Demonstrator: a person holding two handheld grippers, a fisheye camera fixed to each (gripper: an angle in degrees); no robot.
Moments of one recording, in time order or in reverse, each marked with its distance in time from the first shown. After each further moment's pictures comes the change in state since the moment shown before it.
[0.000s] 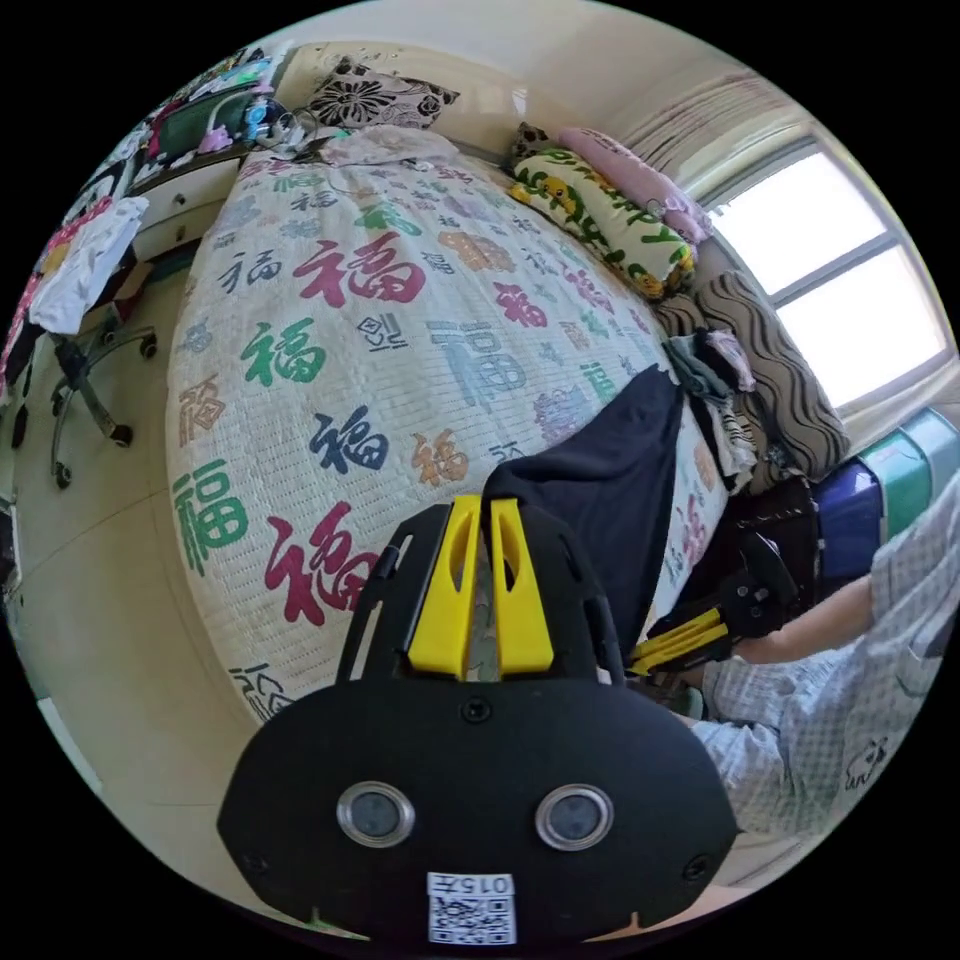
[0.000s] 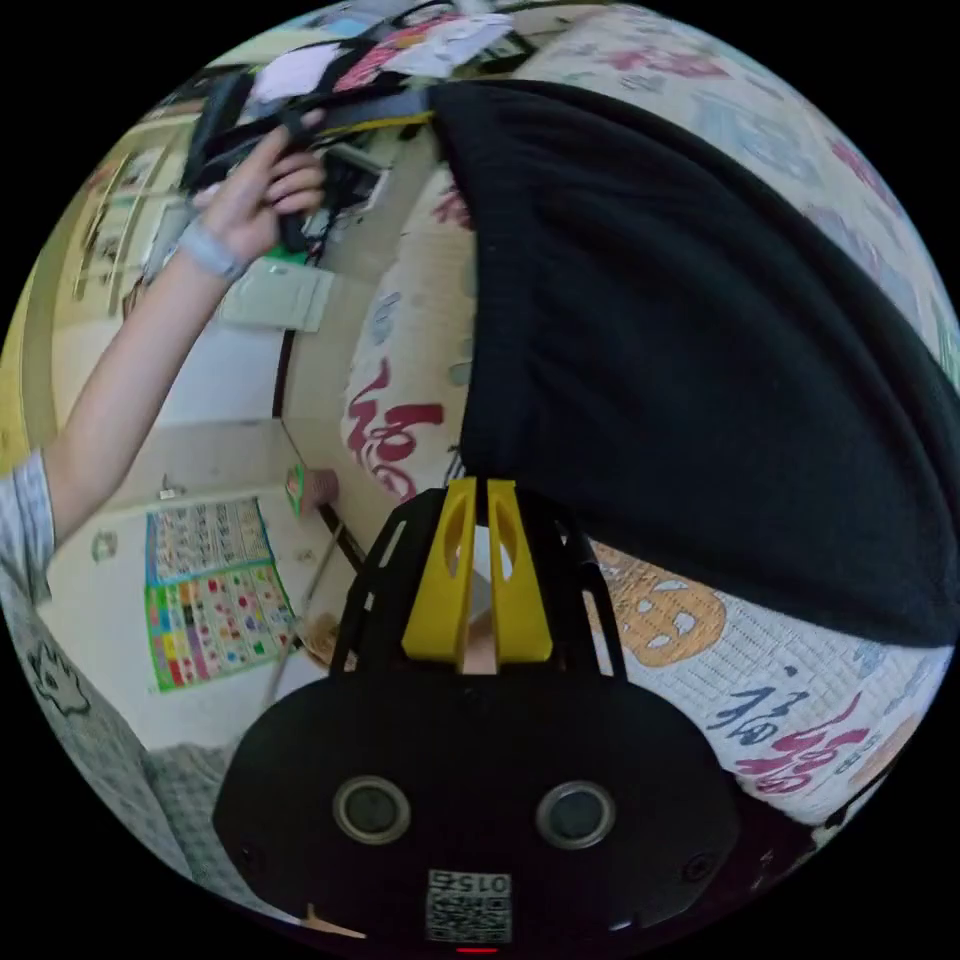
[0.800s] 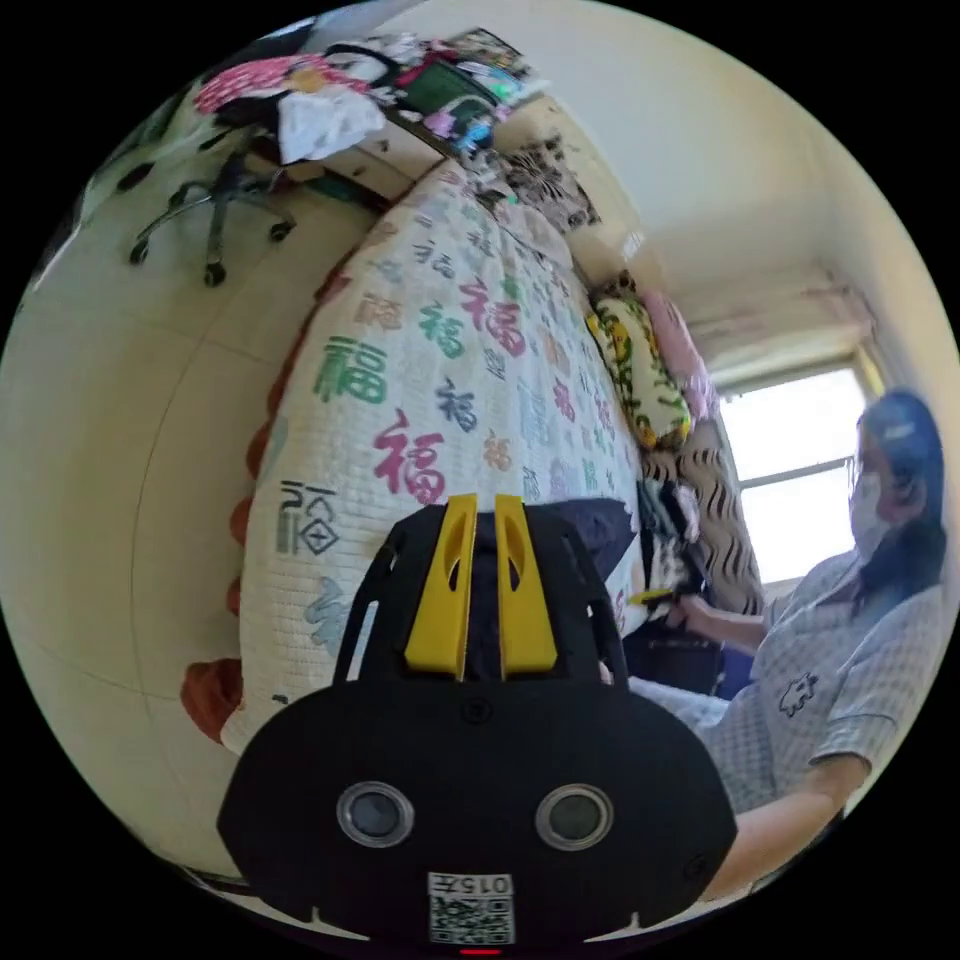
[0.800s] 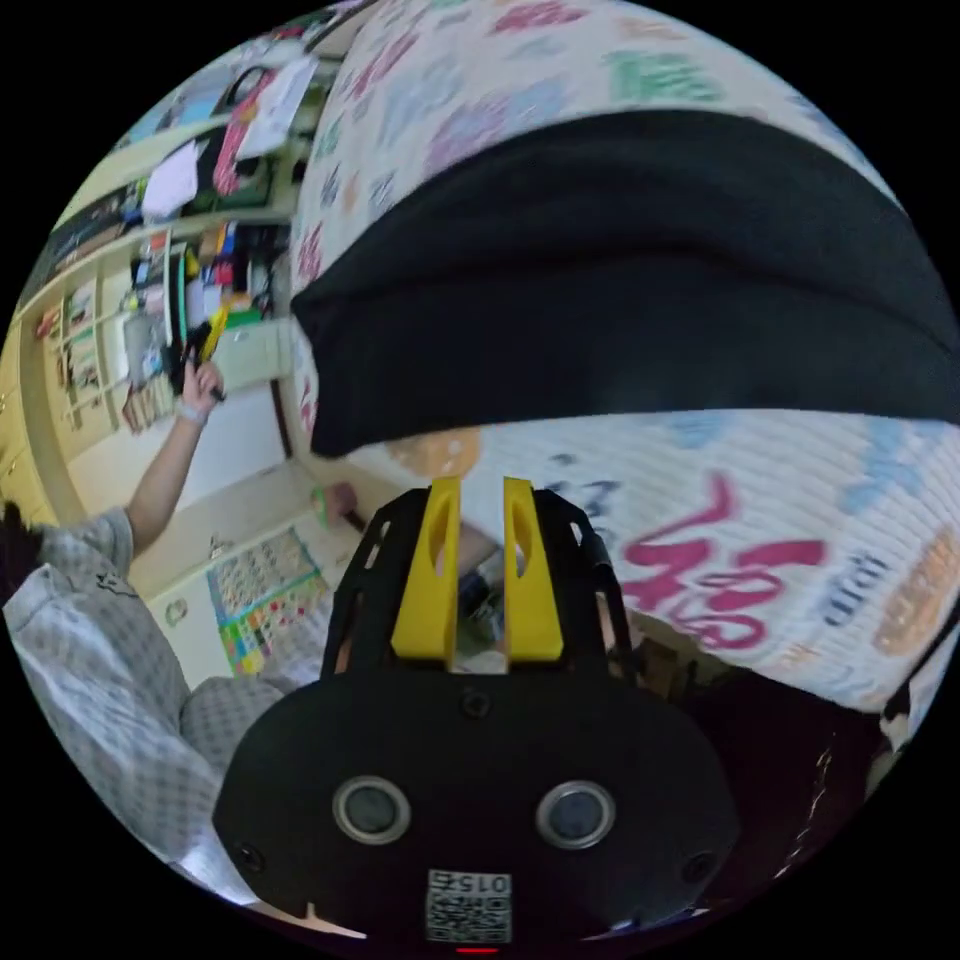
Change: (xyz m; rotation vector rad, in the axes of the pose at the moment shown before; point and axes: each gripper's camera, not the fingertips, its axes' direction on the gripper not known) left arm -0.154 0.028 -0.093 0.257 0.177 -0.427; right arm 0.188 0.080 -0.310 -0.043 -0.115 0.354
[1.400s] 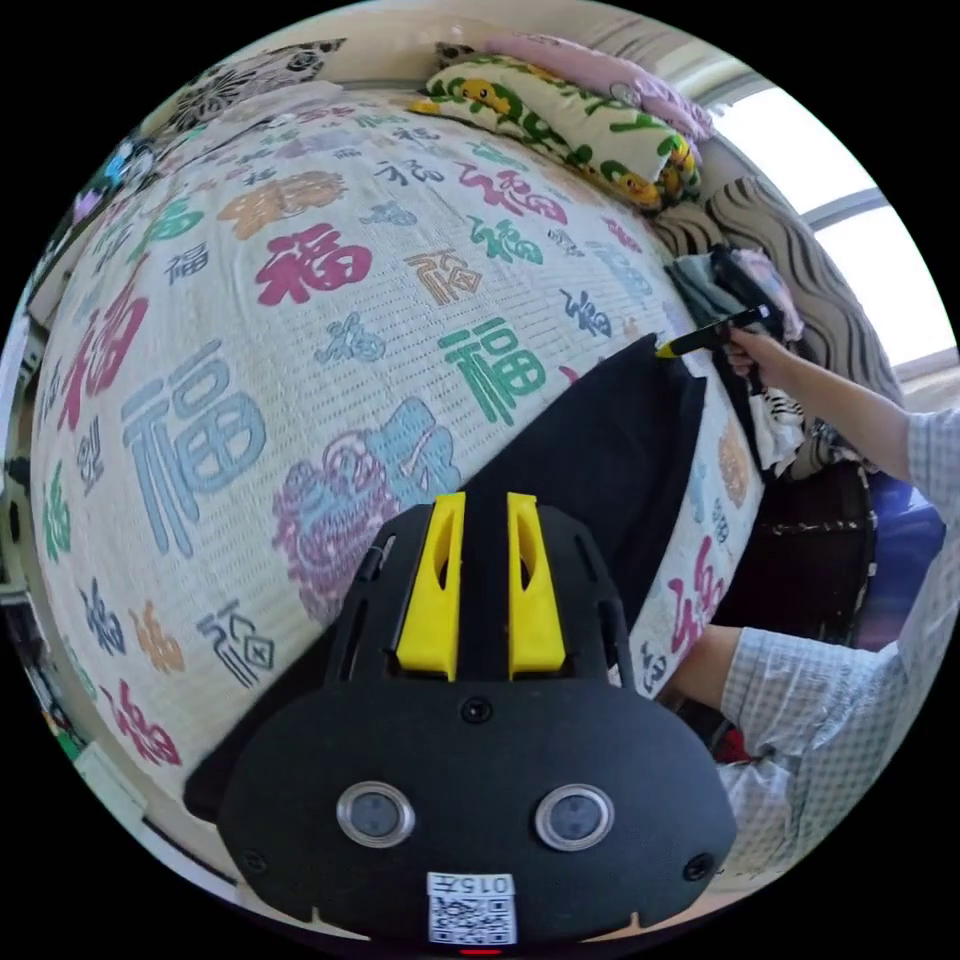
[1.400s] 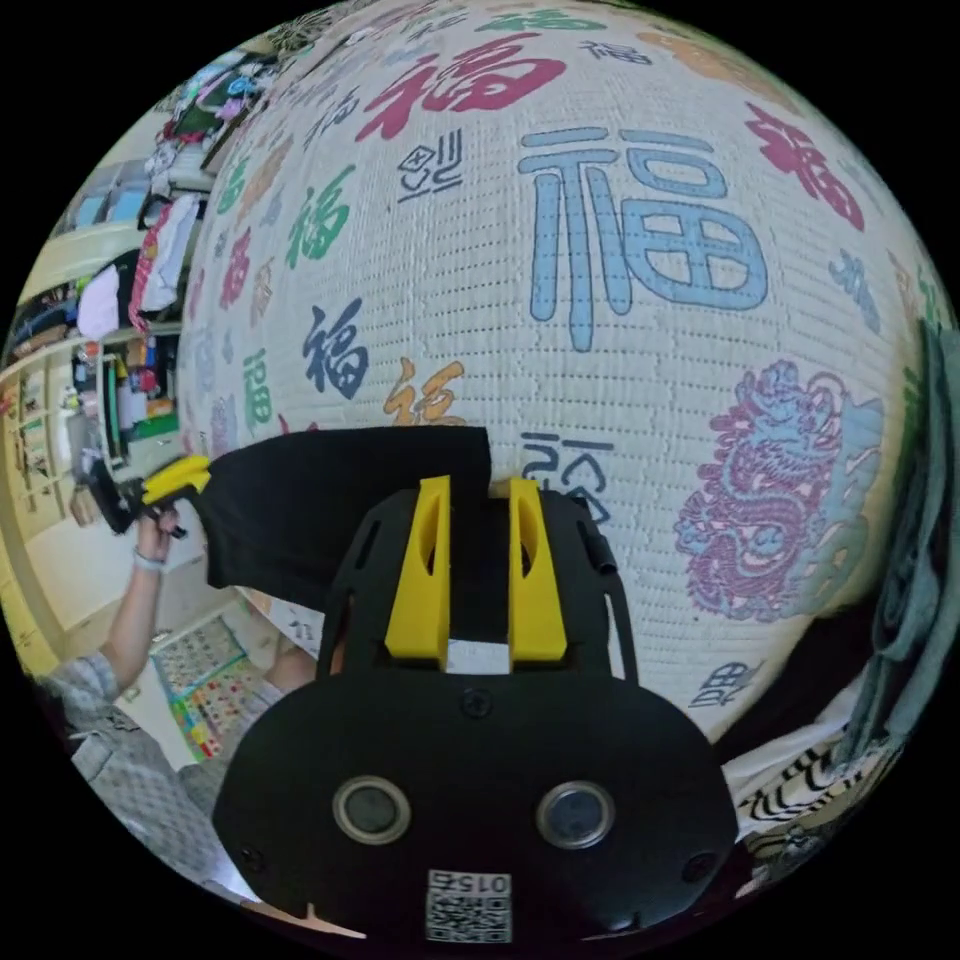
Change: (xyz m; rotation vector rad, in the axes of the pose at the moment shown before) left arm 0.236 -0.059 0.390 -0.440 -0.310 0.516; right arm 0.191 -0.041 -0.321 0.169 0.225 0.097
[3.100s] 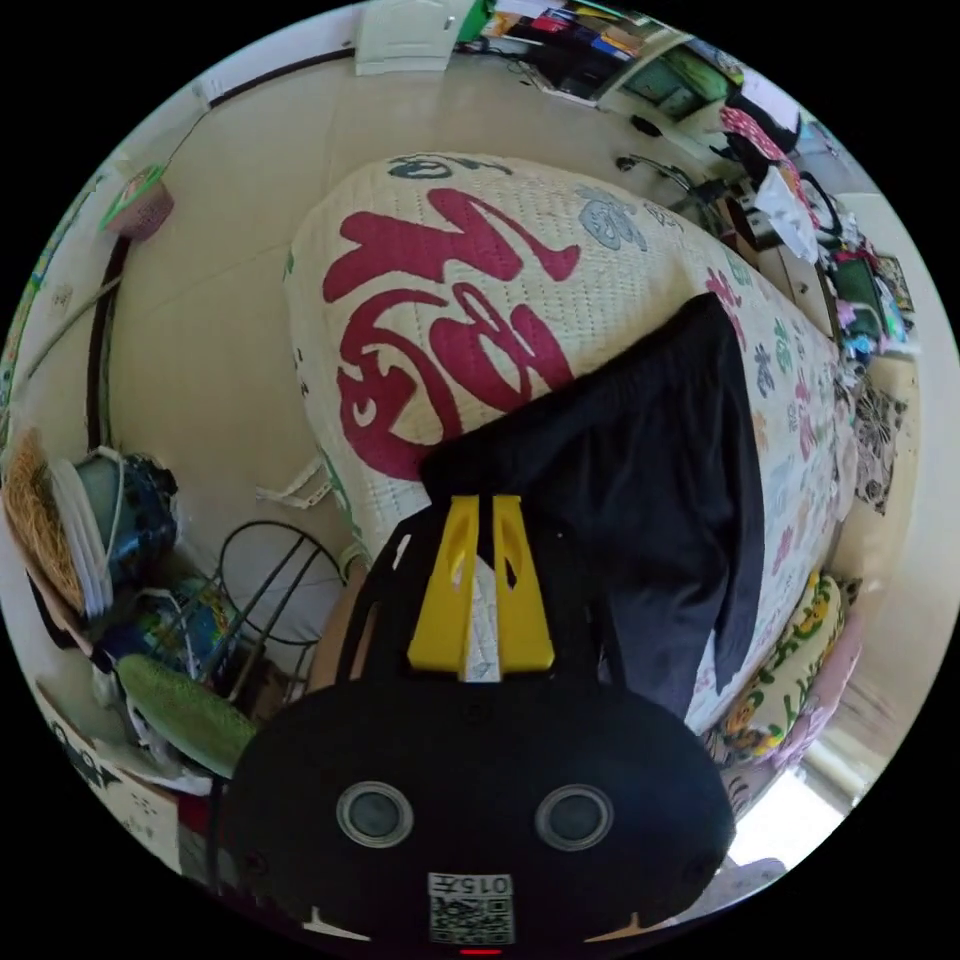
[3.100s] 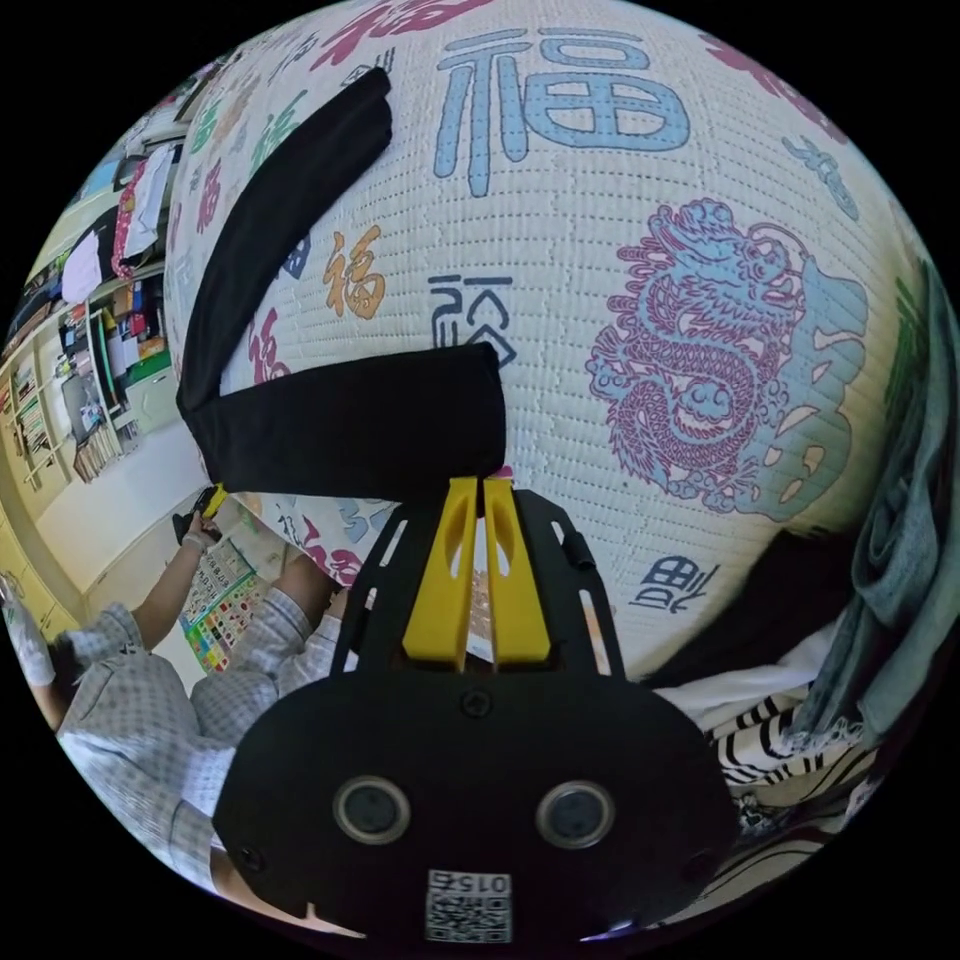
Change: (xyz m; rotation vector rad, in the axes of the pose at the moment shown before) left arm -0.079 0.508 0.110 0.311 0.023 -1.737; right arm -0.024 0.173 -0.313 -0.291 -0.017 -0.011
